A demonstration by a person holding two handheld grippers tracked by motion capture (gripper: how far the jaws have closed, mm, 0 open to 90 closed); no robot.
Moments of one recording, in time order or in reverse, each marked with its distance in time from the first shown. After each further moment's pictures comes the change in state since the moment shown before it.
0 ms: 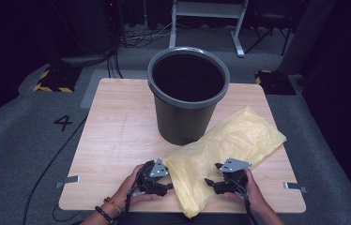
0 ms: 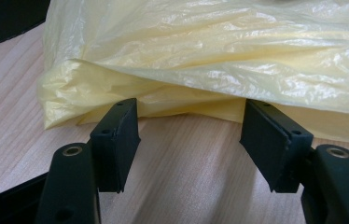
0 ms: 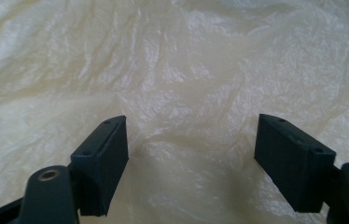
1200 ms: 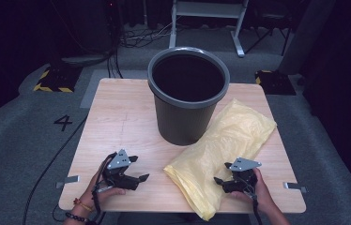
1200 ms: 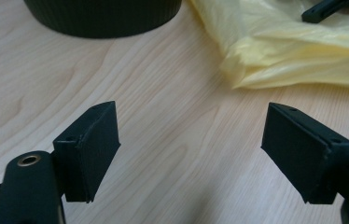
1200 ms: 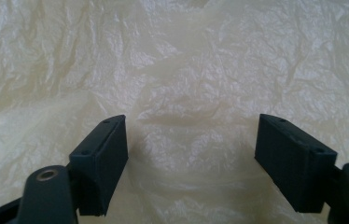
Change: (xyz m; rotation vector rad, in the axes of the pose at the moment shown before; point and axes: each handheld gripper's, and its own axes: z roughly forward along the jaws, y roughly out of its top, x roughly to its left) left arm 0.036 -0.030 -0.077 -0.161 0.082 -0.137; right arm -0.018 -0.015 -0.012 0.033 -0.060 0.038
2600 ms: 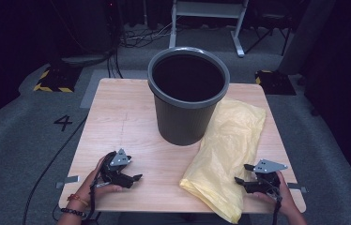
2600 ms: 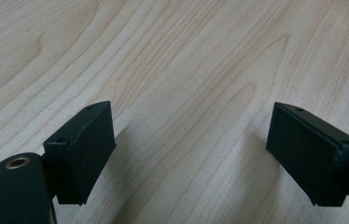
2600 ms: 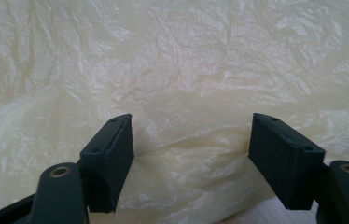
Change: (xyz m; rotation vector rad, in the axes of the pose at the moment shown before) left arm 0.038 -0.030 0.014 0.168 0.029 0.045; right arm -0.044 -0.041 -0.039 -0.026 -0.010 0.021
